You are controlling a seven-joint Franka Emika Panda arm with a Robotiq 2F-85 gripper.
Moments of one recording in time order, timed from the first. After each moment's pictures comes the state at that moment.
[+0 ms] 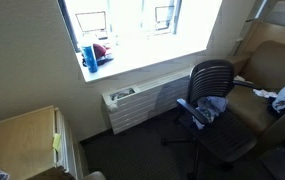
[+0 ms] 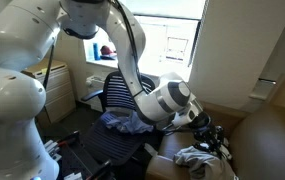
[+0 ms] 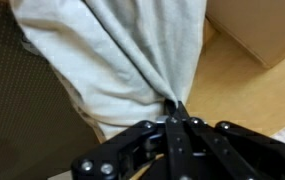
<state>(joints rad) 0.43 0.90 -1.16 -2.27 -0.59 3.15 2.54</state>
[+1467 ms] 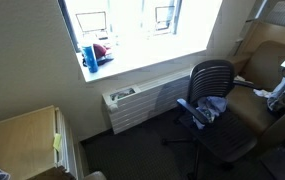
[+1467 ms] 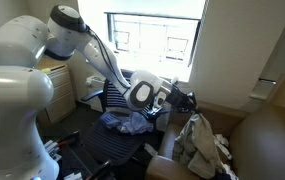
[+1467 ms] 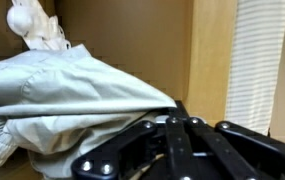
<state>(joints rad) 0.87 1.21 -1.09 -2.32 0.63 3.46 2.47</state>
